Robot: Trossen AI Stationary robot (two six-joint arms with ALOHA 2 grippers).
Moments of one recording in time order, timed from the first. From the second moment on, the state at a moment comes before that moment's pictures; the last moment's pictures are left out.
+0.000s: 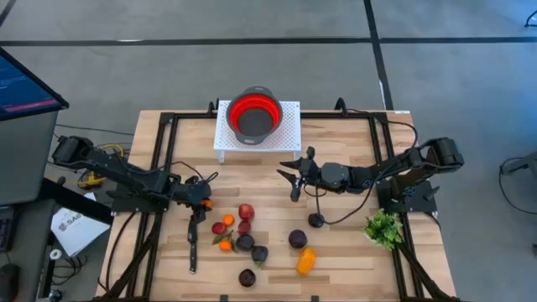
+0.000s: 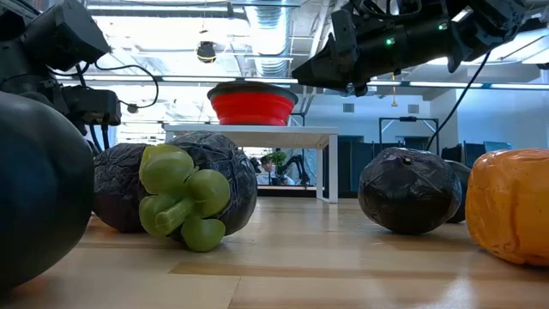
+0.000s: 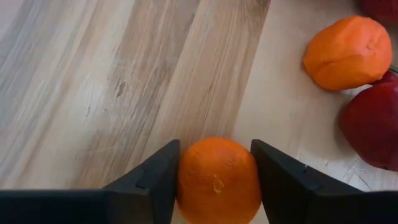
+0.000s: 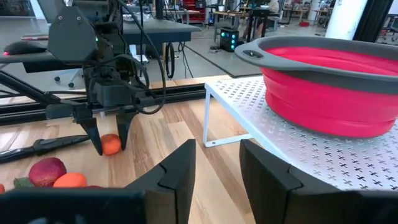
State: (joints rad) left arm -0.24 1.02 0.26 -0.31 -0.12 -0.56; right arm 0.09 1.52 0.63 0.75 0.45 0.05
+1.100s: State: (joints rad) left arm 0.49 1.60 1.31 -0.20 -0.18 0.30; right arm 0.21 1.53 0.63 0.83 0.45 0.09
